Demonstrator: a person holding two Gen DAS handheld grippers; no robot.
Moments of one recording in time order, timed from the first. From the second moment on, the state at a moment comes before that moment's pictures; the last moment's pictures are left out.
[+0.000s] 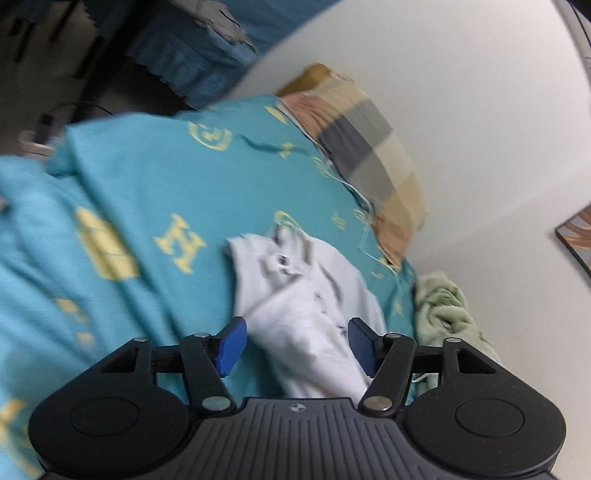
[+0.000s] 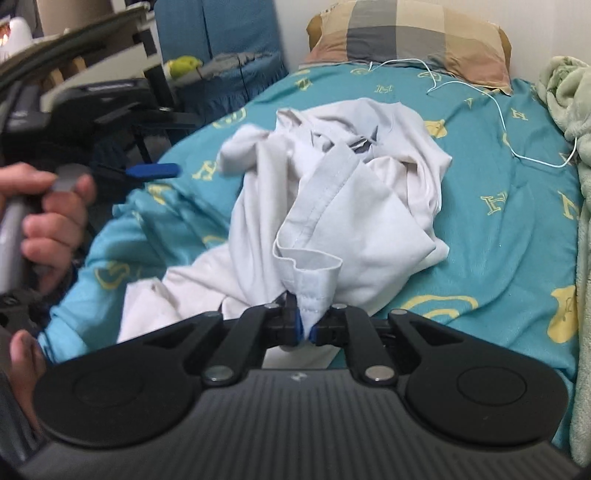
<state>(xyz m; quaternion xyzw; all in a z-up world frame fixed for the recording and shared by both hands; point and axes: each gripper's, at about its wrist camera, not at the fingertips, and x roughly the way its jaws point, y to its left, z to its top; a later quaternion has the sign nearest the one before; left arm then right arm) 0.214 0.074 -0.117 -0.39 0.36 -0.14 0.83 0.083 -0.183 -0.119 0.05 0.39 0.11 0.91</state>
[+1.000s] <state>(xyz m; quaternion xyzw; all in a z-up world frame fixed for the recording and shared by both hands) 0.098 0.094 -0.121 -0.47 0.41 -0.02 0.79 0.085 -0.230 -0.081 0.10 0.27 0.08 0.95</state>
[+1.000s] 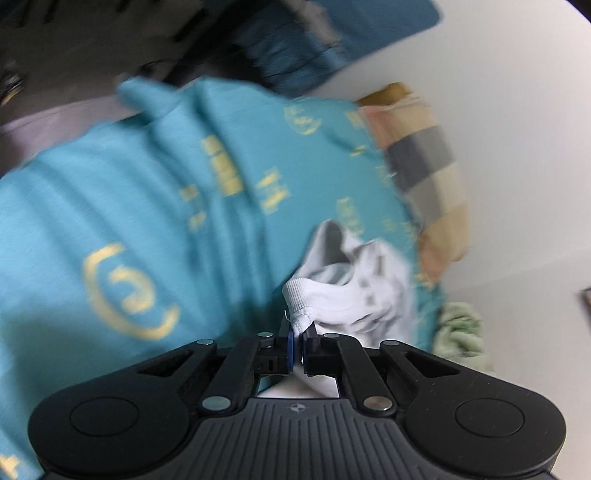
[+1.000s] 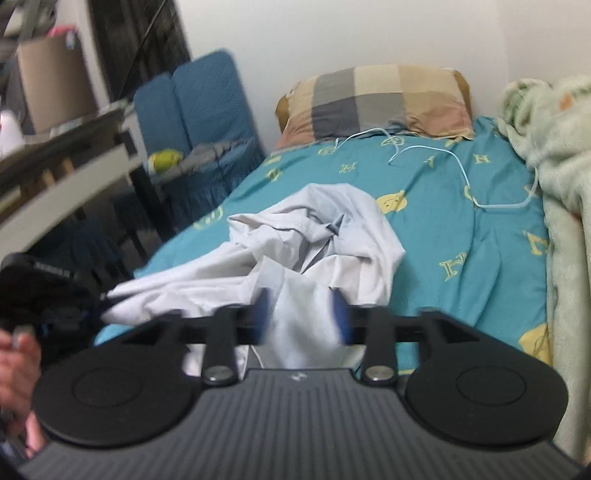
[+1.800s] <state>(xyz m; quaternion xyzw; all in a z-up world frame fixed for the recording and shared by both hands) 0.128 0.097 -0.168 -0.46 0.46 -0.01 0.76 0.349 -0.018 -0.144 -0.37 0.45 0.20 0.78</state>
